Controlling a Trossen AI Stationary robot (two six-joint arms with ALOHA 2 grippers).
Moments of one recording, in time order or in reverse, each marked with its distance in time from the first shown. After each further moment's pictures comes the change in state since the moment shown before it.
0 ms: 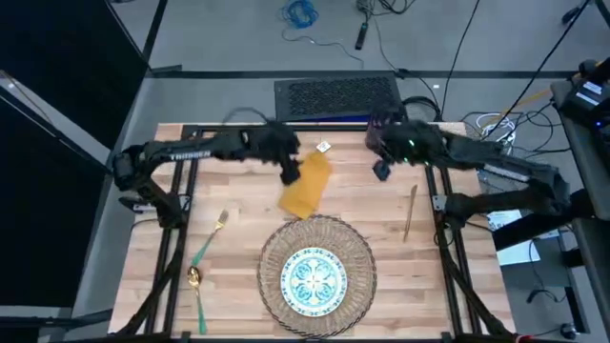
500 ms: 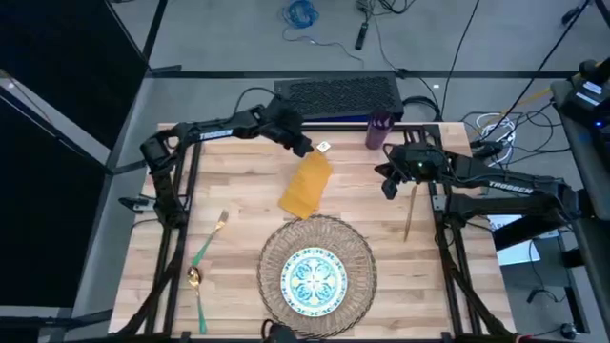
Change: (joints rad) left arm 0.148 0.270 0.128 0.042 0.306 -0.262; right arm 0.029 -0.132 -0.227 0.116 -0.098 0.027
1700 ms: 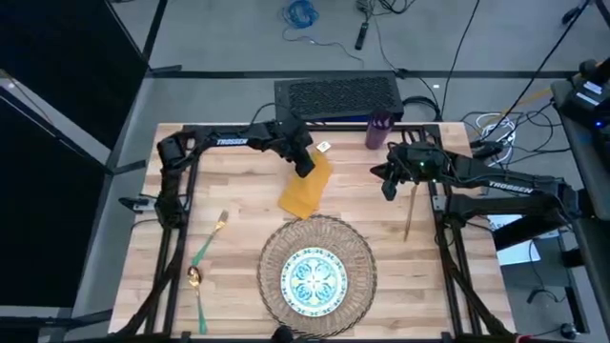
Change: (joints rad) left arm -0.079 0.126 0.000 -0.064 -0.205 0.262; right arm 0.006 0.002 0.000 0.076 -0.062 0.006
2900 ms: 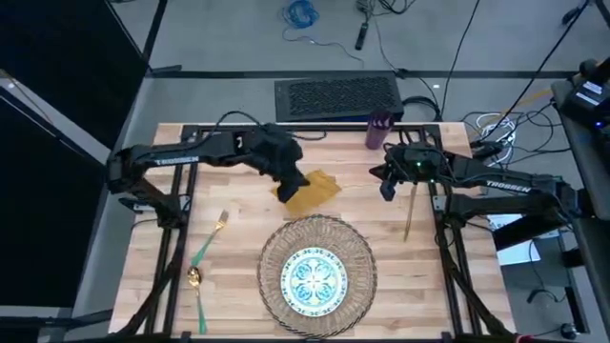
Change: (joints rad) left arm -0.323 -0.480 0.003 -0.170 0.080 -0.236; right arm 0.000 0.029 -0.001 -0.007 0.000 -0.008
